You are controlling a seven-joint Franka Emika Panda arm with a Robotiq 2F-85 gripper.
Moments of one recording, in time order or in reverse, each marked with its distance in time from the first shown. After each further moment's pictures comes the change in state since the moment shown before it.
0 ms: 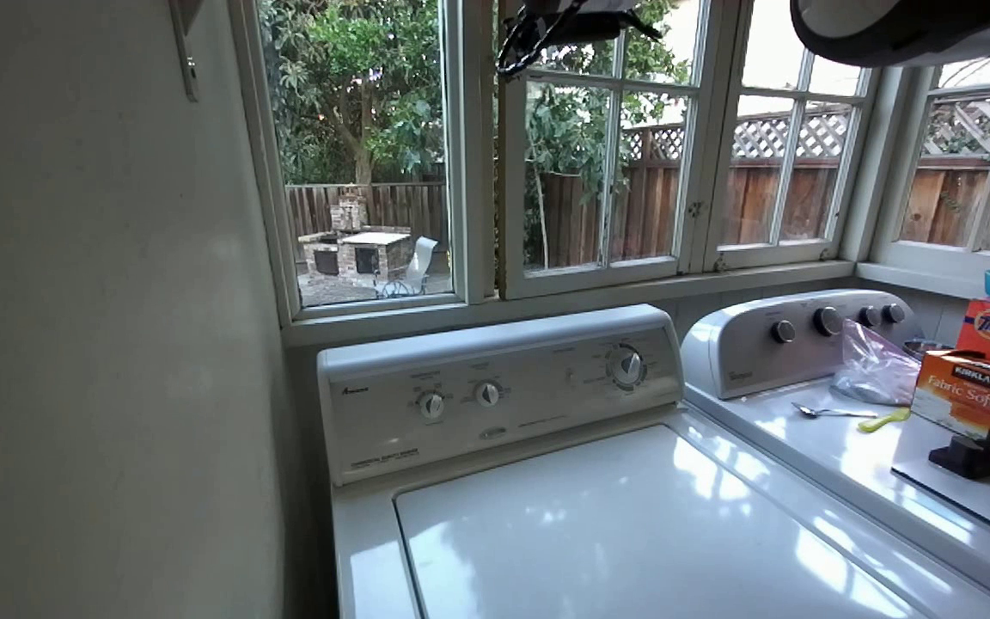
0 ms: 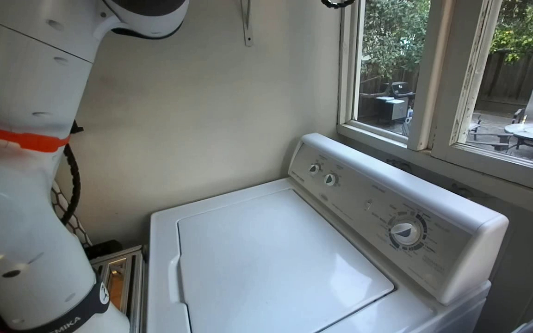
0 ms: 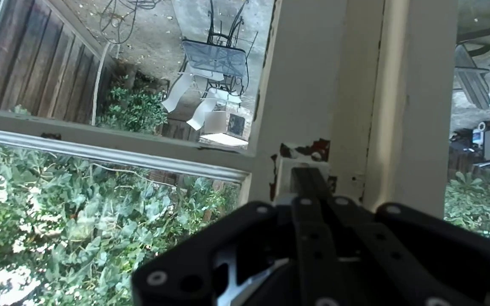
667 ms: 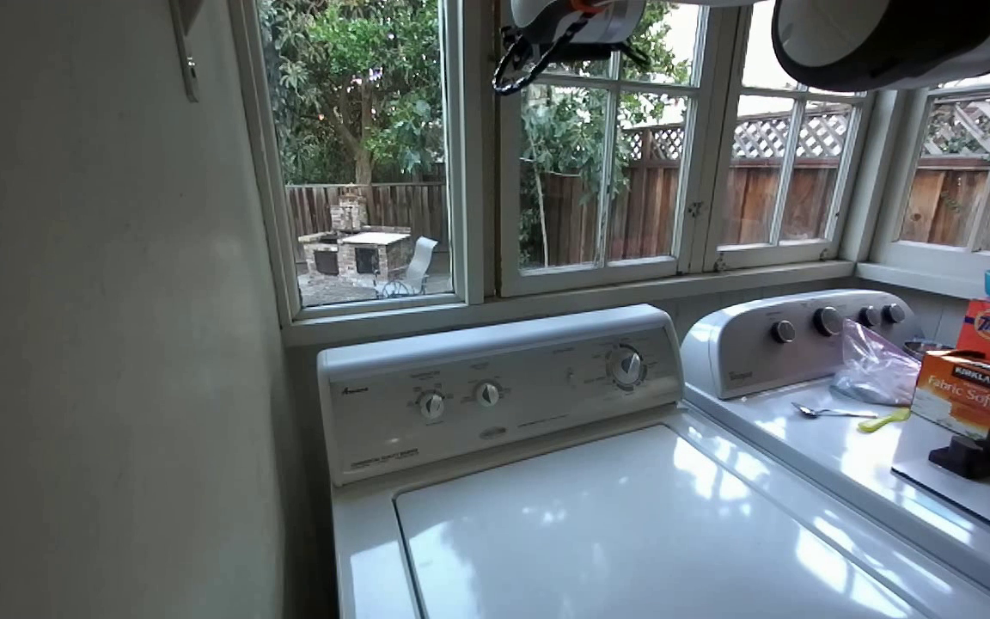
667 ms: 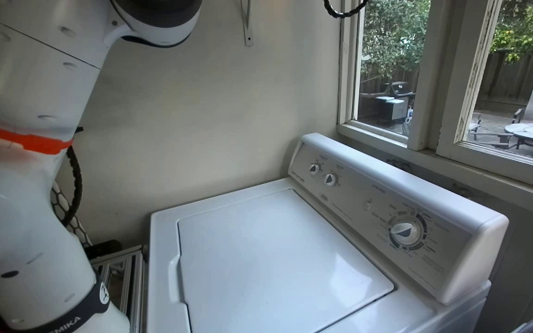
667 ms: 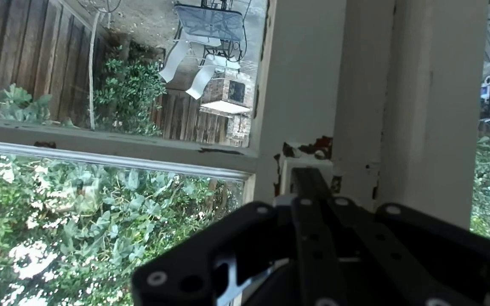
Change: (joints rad) arm -0.019 0.054 0.008 0.001 0.046 0.162 0.015
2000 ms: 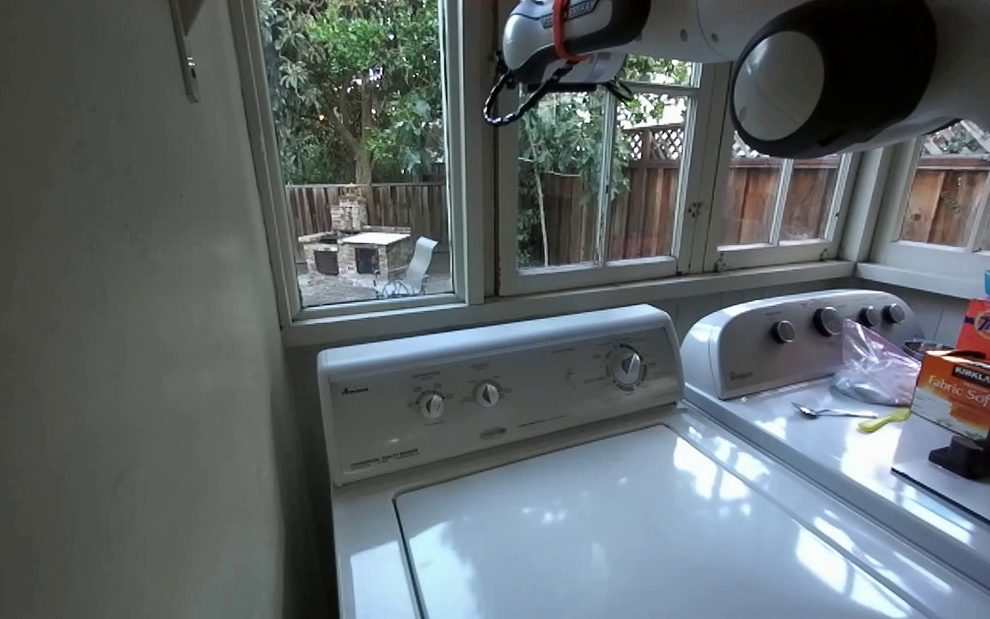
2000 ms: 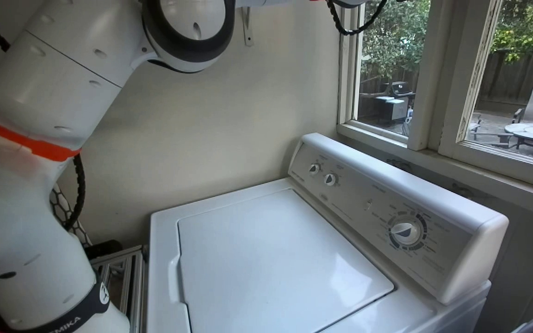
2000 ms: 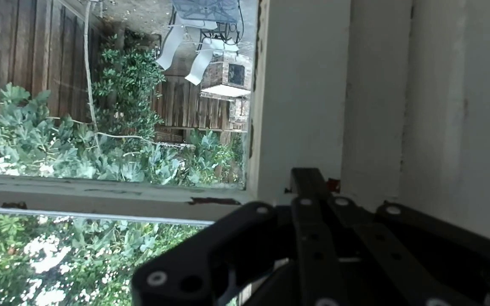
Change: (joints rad) arm -0.032 0.157 0.013 0.149 0.041 0.066 0.040
